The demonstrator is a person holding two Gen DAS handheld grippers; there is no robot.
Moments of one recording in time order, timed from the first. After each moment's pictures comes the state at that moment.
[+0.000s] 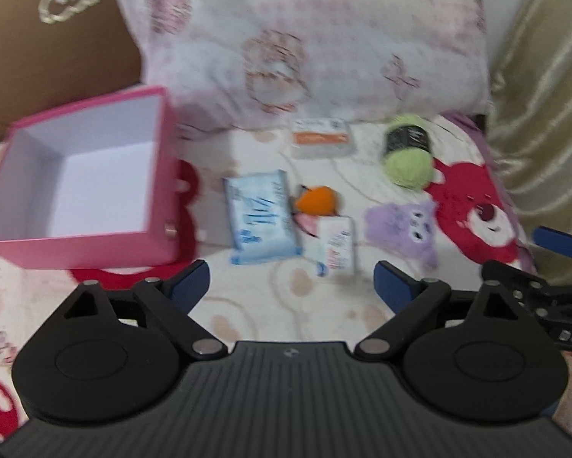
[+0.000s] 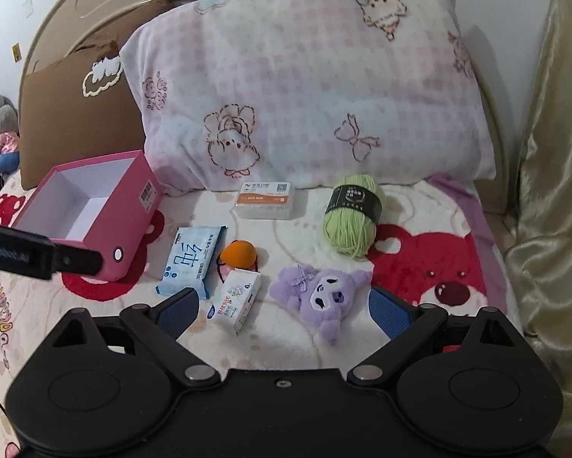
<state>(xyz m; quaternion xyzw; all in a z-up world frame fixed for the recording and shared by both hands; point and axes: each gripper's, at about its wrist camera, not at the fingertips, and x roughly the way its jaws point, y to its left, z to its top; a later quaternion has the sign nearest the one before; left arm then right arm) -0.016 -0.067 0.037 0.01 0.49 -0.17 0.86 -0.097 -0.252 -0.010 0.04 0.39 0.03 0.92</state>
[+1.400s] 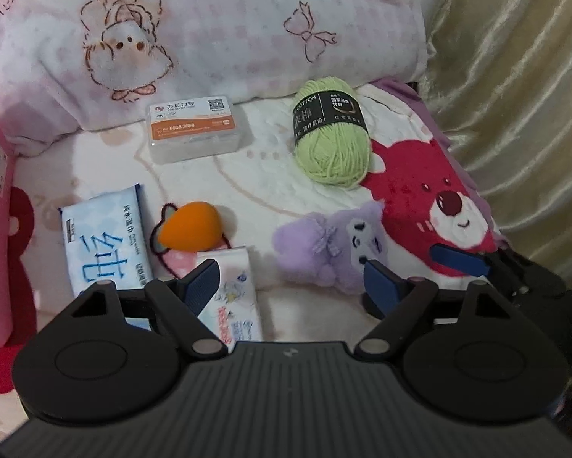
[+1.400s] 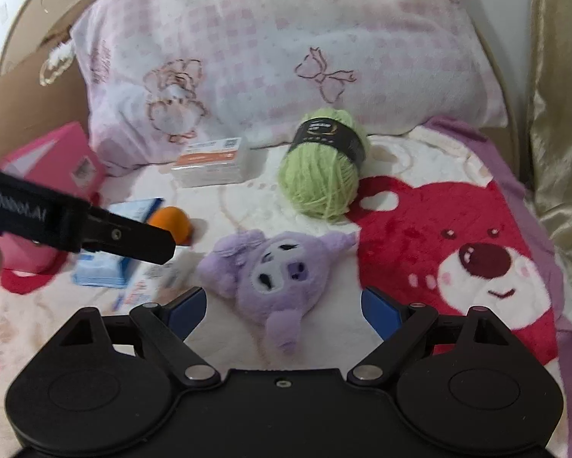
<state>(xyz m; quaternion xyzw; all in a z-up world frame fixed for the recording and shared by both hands) 0.045 -0.165 -0.072 0.00 0.46 -0.30 0.83 -0.052 -0.287 -0.145 0.04 0.36 0.00 0.93</state>
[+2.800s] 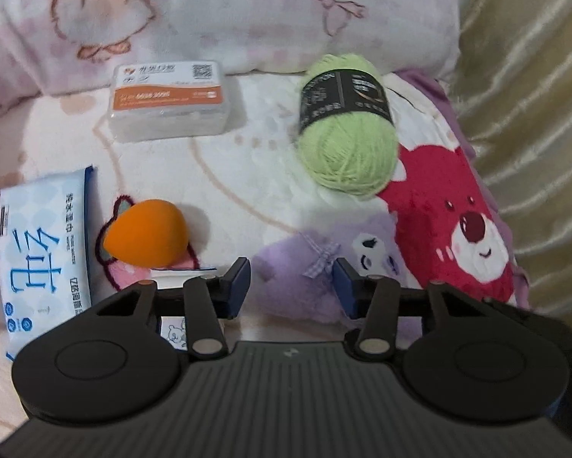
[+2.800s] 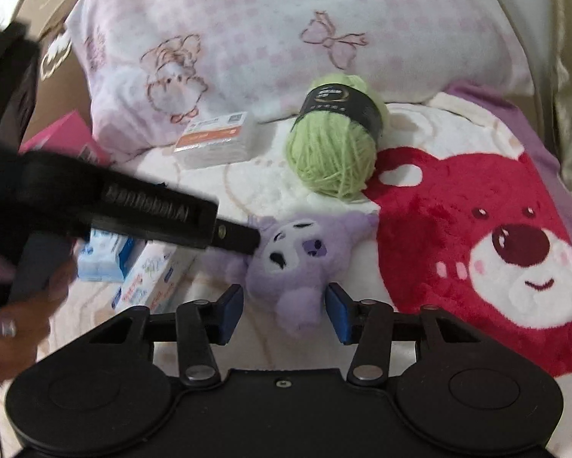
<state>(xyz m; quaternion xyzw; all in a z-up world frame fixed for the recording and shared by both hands) 0.084 -0.198 -0.119 -0.05 0.50 -0.29 0.81 -0.036 -0.294 -0.161 0.07 0.41 0.05 0.91</state>
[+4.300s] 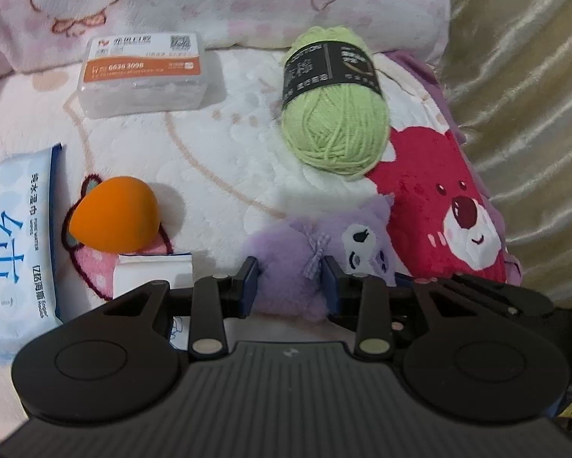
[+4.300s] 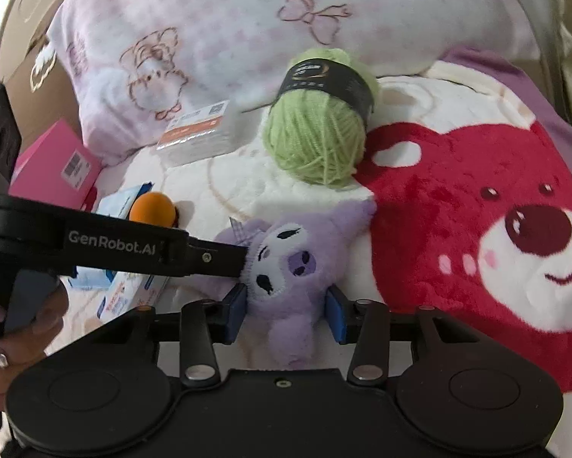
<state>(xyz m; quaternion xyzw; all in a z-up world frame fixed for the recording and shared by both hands) 0.079 -0.207 -0.135 -0.04 0.50 -0.32 0.80 -0.016 -0.320 -0.171 0.12 0.42 0.07 0.90</state>
